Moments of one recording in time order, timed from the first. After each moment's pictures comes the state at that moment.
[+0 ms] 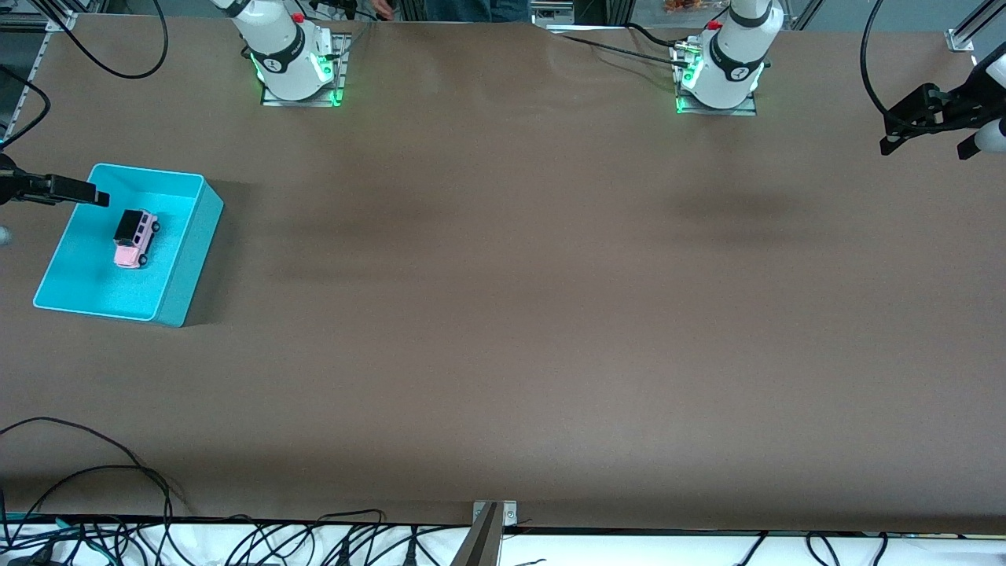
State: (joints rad) left arm 0.03 -0.09 -0.03 -1.57 0.03 1.45 0.07; right arm -0.03 0.14 -0.23 -1.61 0.08 1.47 -0.24
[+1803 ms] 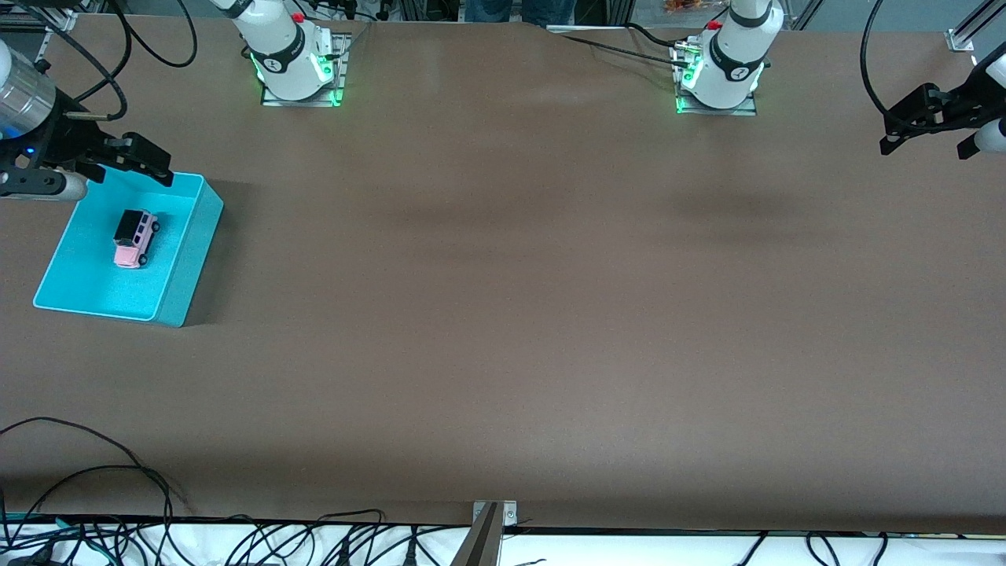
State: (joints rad) left arm 0.03 -0.09 -0.03 -1.57 0.03 1.45 0.07; right arm 0.00 -0.03 0.03 -1.65 -0.02 1.57 0.09
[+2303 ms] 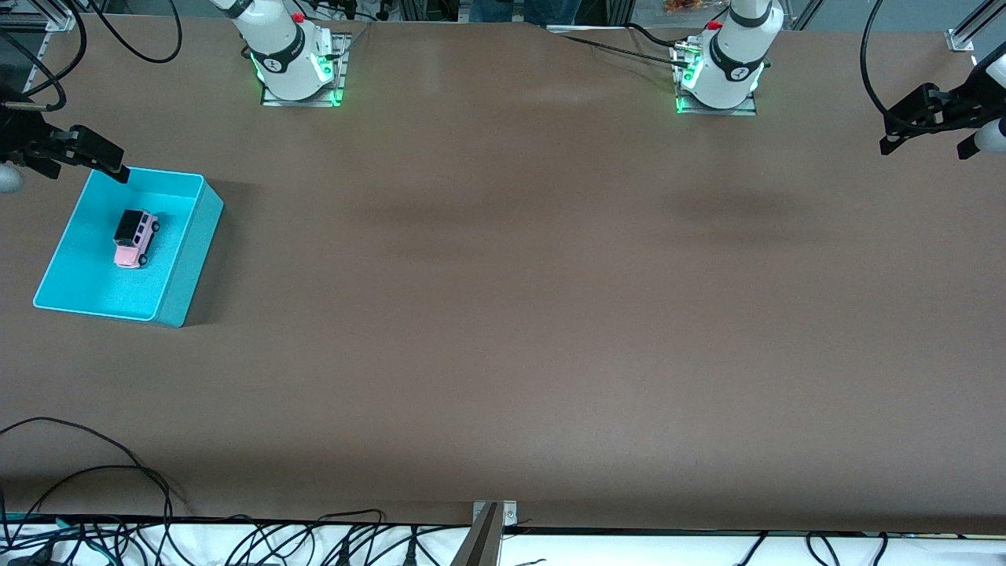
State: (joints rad) left arm 0.03 -0.09 -0.03 -1.57 0.03 1.45 0.07; right arm -0.02 -0.05 -0.02 -1.63 -0.02 1.55 0.02
